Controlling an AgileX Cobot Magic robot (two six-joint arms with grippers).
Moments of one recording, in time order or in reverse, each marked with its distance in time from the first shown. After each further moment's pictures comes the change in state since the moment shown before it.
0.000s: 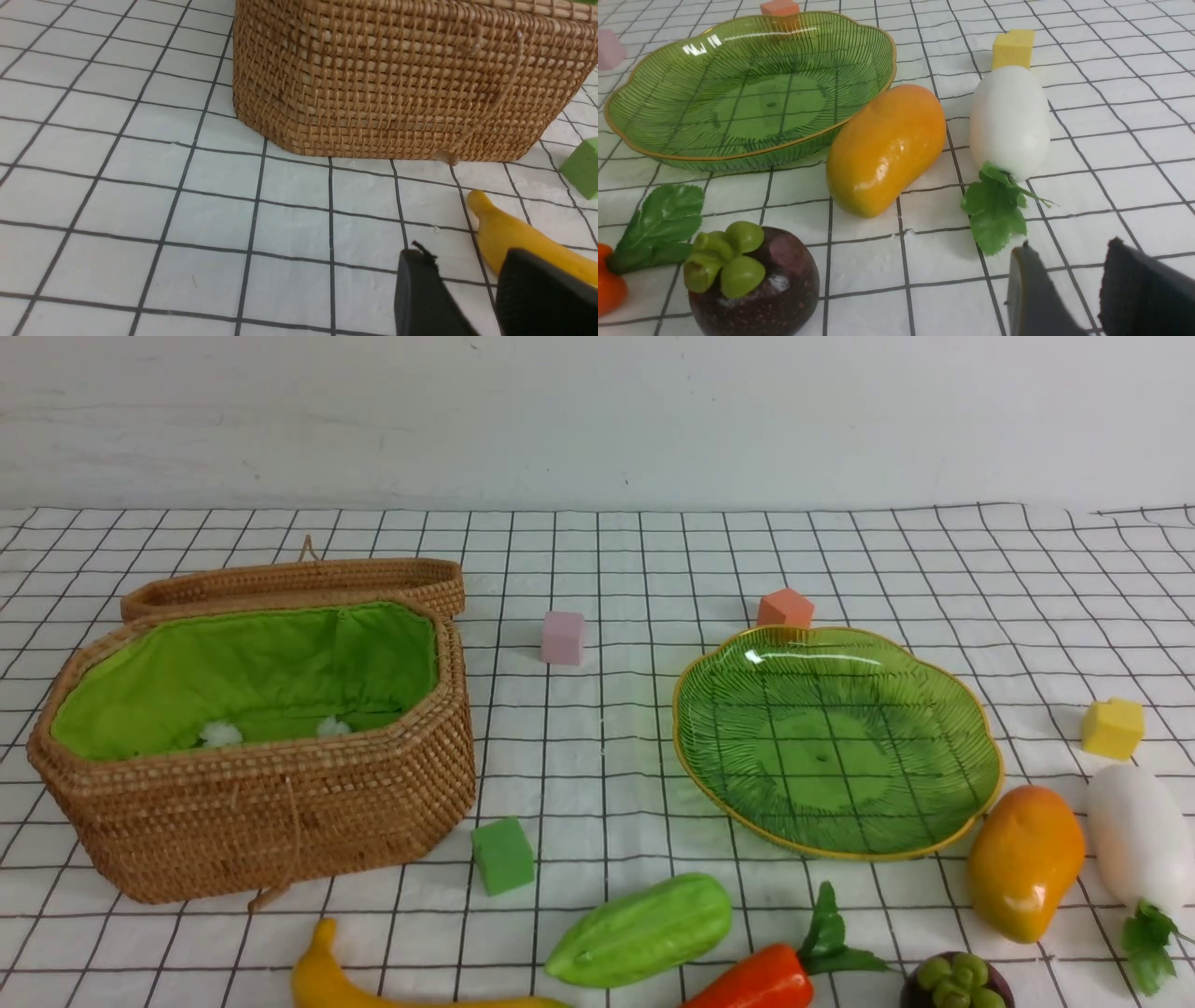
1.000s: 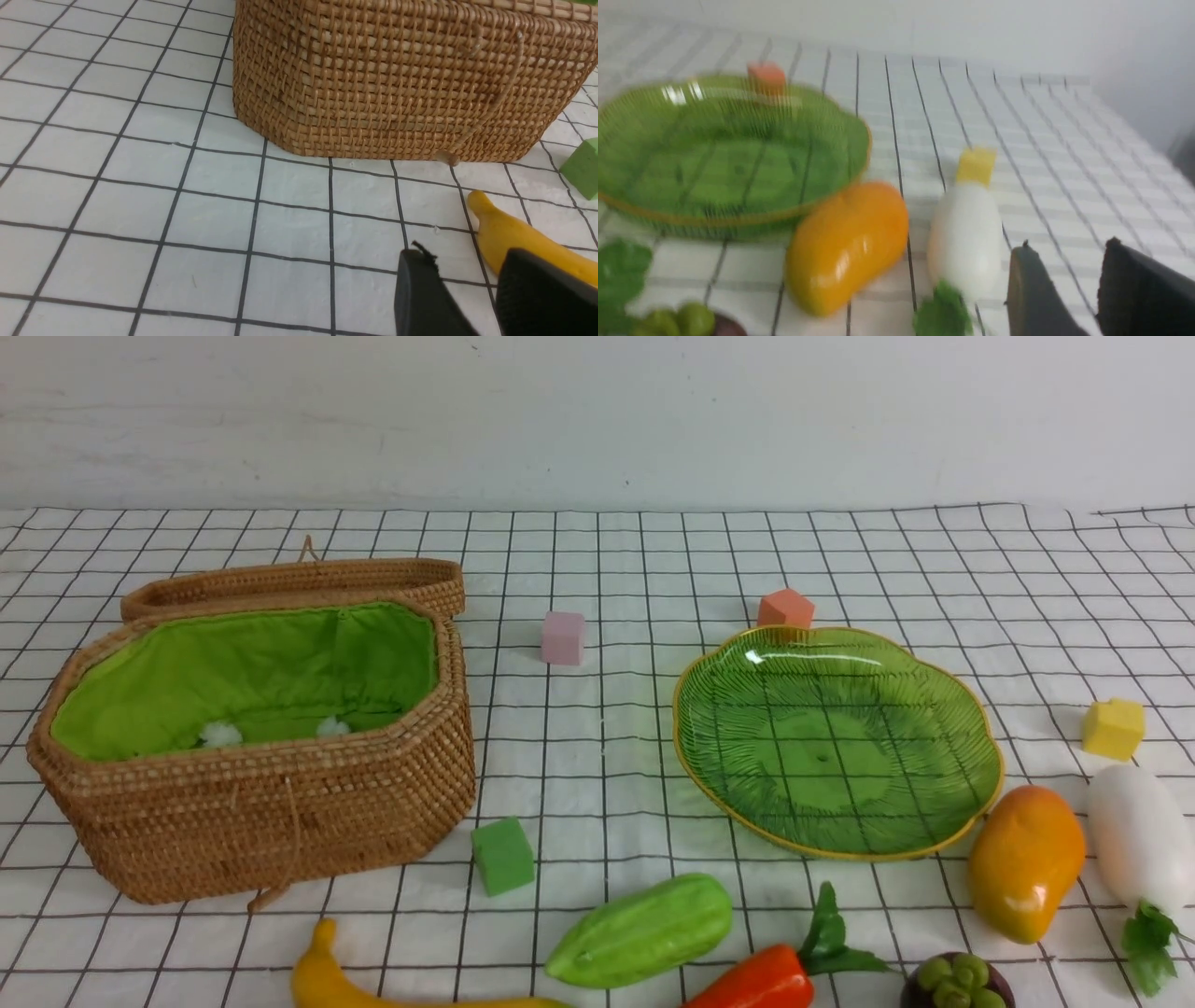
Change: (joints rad) right arm 0.000 0.000 0.012 -0.234 -0.314 0.000; left arm 0.000 0.000 0.000 0.000 0.000 0.000
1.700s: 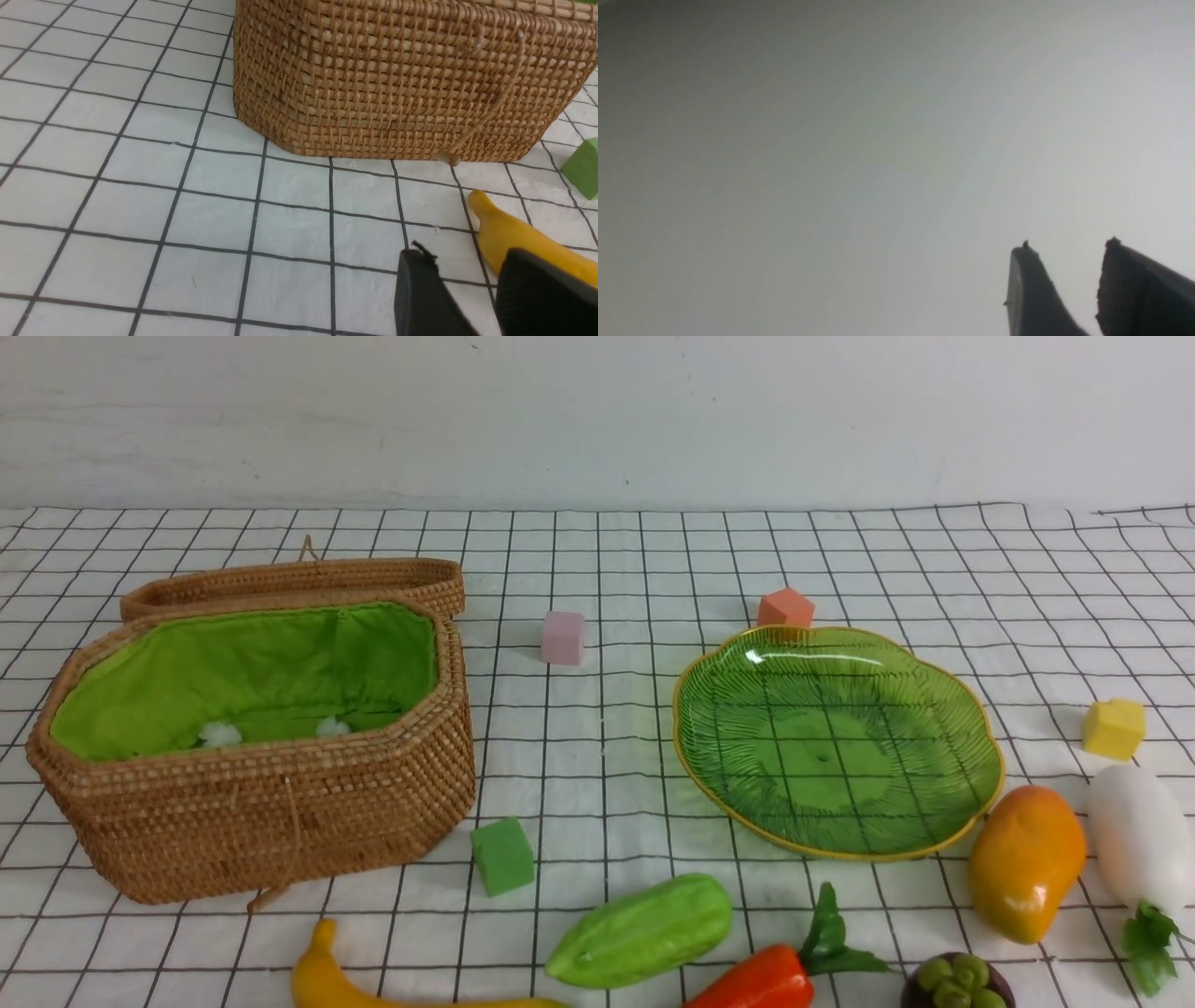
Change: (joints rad) right arm 0.000 0.040 -0.395 -0.016 -0.528 0.459; left arm 0.000 0.000 0.000 0.000 0.000 0.000
